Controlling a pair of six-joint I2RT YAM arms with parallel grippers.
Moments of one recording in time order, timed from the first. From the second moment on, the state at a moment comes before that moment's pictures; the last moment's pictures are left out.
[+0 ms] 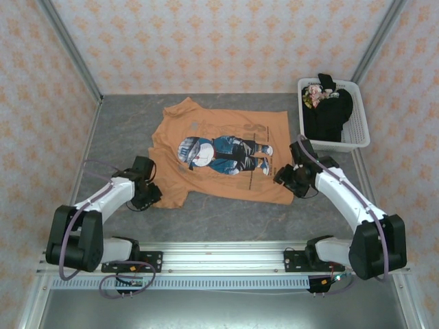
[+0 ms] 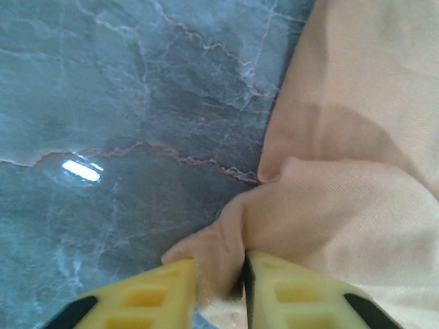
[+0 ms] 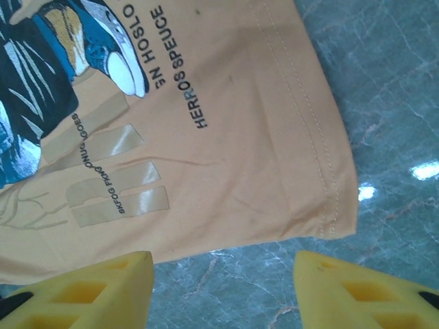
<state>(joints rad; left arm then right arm) -0.11 1.31 0.62 -0.70 0.01 -0.79 0.25 1.22 0.85 -0.88 -0.14 0.84</state>
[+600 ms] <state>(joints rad) -0.31 0.91 0.51 -0.91 0.07 -1.04 0.25 1.24 0.67 -0.85 -0.02 0.99</state>
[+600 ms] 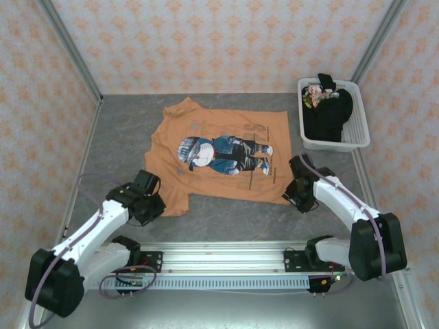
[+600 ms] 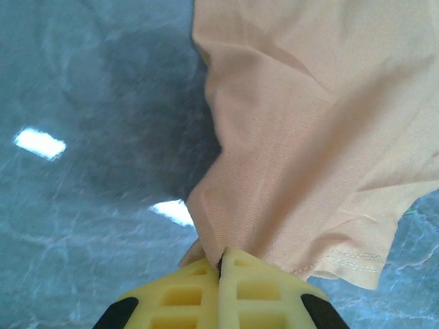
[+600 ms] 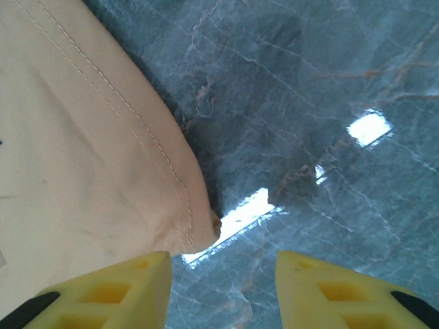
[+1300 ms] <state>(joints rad) -0.49 0.79 0.50 -1.03 0.18 -1.10 0.23 1.32 0.64 -0.77 -0.03 1.02</state>
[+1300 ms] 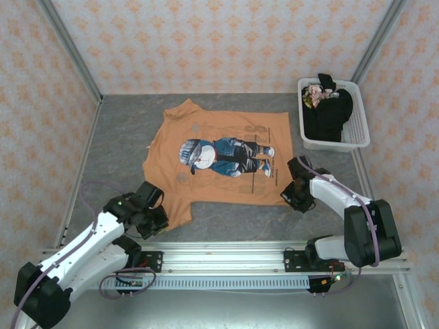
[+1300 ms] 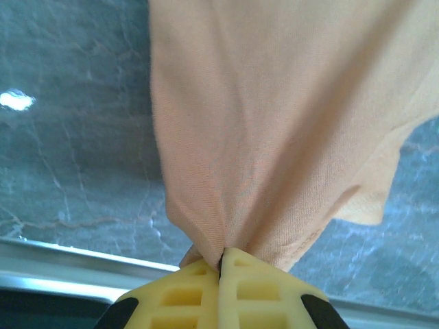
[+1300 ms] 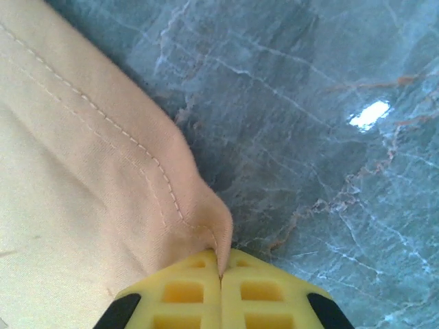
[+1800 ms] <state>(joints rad) -0.84 0.75 0.61 -1.05 0.02 -1.20 0.23 1.15 0.69 -1.04 -0.01 0.95</state>
